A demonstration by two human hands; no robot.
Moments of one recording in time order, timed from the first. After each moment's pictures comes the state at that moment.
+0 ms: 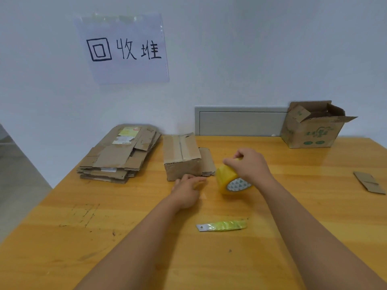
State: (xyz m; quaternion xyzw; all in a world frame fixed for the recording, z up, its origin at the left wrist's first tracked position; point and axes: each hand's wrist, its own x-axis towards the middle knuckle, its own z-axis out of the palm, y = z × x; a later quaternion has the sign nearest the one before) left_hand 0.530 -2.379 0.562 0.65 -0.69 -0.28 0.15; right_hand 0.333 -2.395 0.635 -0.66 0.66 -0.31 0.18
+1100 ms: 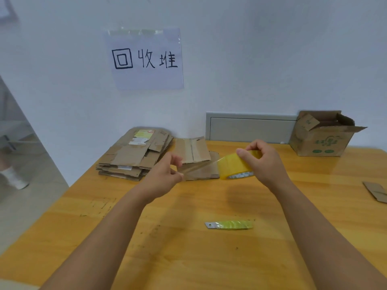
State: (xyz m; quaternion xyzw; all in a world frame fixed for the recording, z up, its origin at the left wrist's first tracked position) left_hand 0.593 -2.309 0.657 0.61 -0.64 -0.31 0.35; right_hand 0.328 -2.357 0.666 -0.67 0.49 -0.49 0.26
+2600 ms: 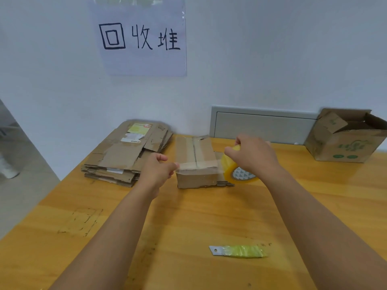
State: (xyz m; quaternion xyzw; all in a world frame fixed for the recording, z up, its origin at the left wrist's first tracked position) left_hand 0.614 -2.402 0.618 0.68 -0.38 -0.38 0.50; right_hand 0.381 -2.451 0.669 -0.76 0.63 -0.19 0.03
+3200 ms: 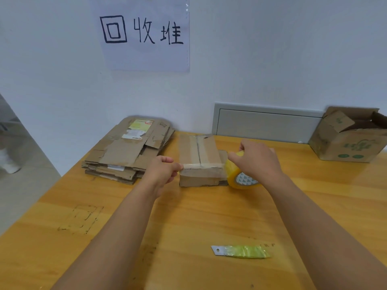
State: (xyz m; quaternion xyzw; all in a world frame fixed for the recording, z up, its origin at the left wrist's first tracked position) left_hand 0.616 -2.411 0.604 0.66 -0.34 -0.47 0.48; right_hand 0.378 -2.458 0.644 -0.75 0.64 -0.18 0.03
